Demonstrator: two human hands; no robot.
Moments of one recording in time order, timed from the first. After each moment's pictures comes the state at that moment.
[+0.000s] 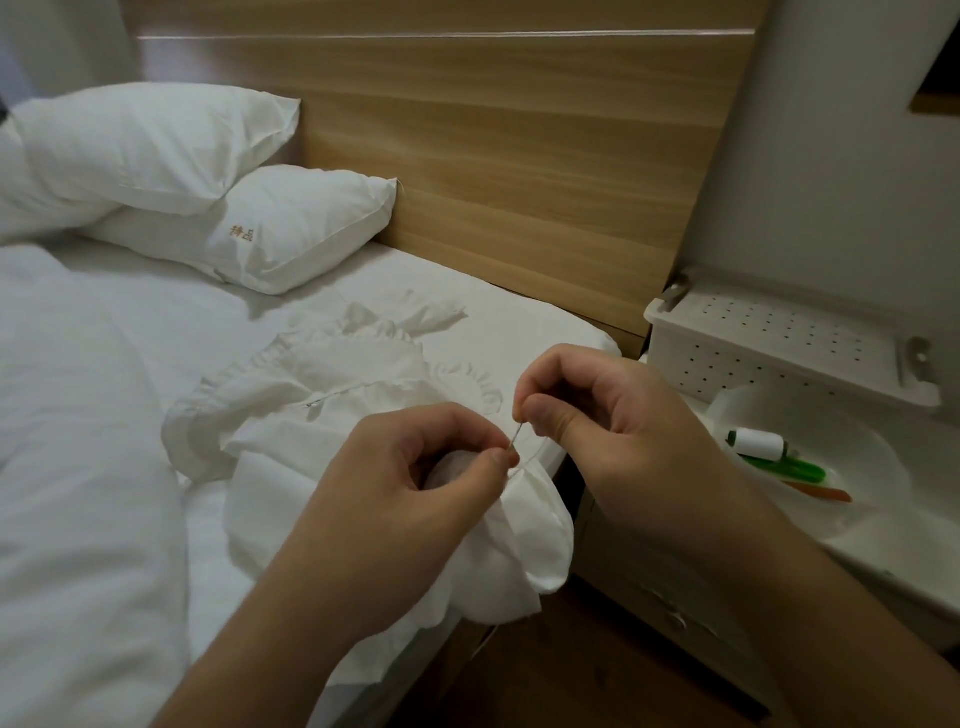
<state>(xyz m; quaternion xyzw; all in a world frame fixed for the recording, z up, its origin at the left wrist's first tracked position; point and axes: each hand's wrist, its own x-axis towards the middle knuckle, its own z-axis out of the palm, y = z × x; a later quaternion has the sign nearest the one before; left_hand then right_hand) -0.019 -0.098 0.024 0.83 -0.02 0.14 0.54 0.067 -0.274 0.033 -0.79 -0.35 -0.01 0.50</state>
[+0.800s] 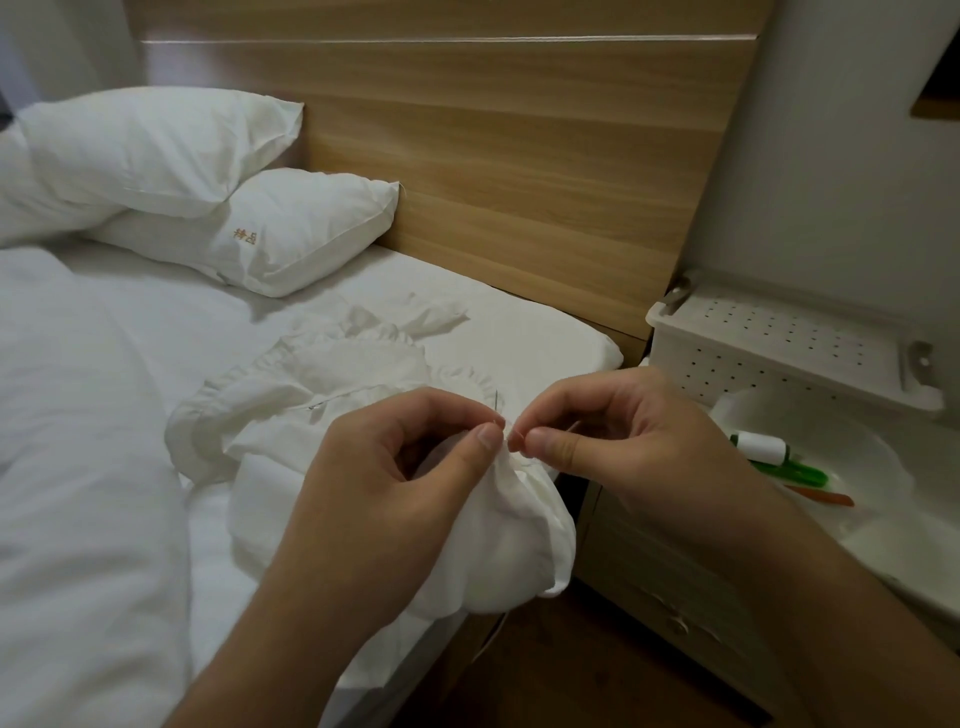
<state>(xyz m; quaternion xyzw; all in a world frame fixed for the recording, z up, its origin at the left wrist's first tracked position) -0.016 -0.096 0.016 0.80 -0.01 0.22 0.56 0.070 -0.286 0.037 -0.79 -0.32 0.08 0.52</state>
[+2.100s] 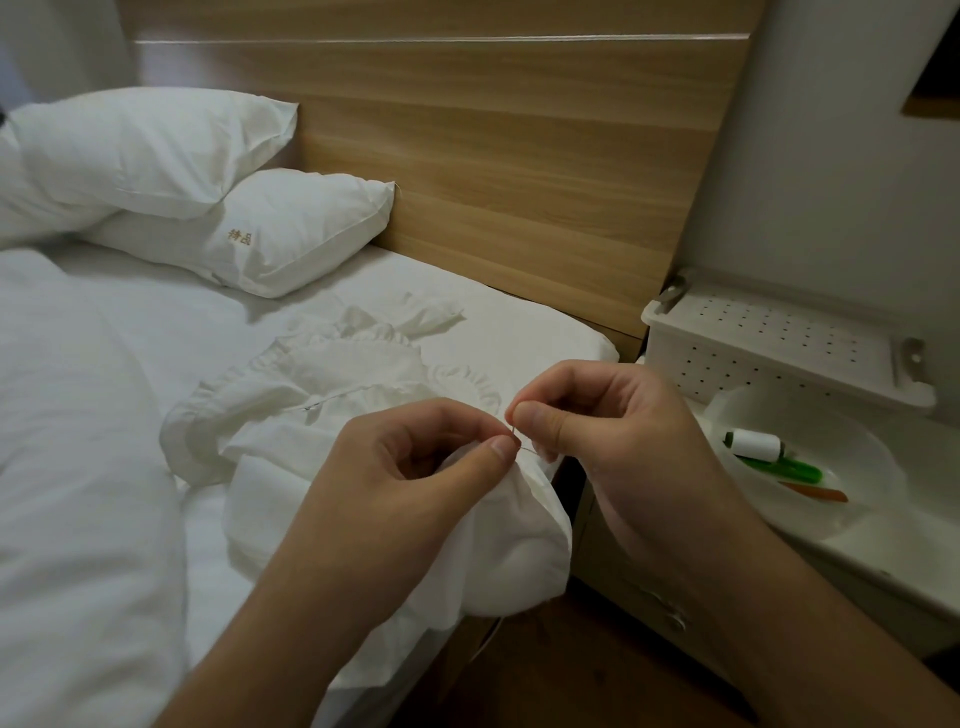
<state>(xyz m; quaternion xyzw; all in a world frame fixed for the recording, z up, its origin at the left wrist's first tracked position) -0.017 -0.101 0.023 0.76 0.00 0.12 0.64 0.059 -0.267 0.029 -0.70 -0.22 0.06 0.68</state>
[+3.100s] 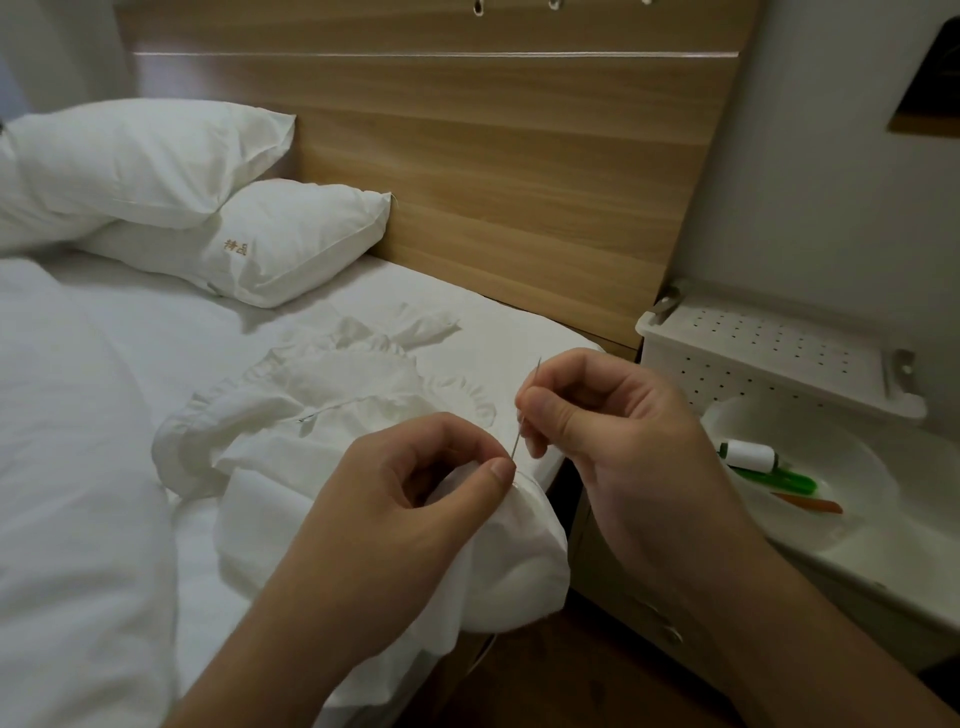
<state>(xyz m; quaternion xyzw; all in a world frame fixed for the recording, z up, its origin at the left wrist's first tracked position) -0.017 -0.100 0.023 0.80 -0.03 0.13 0.58 0.058 -0.268 0.032 -0.65 -0.21 0.04 0.73</state>
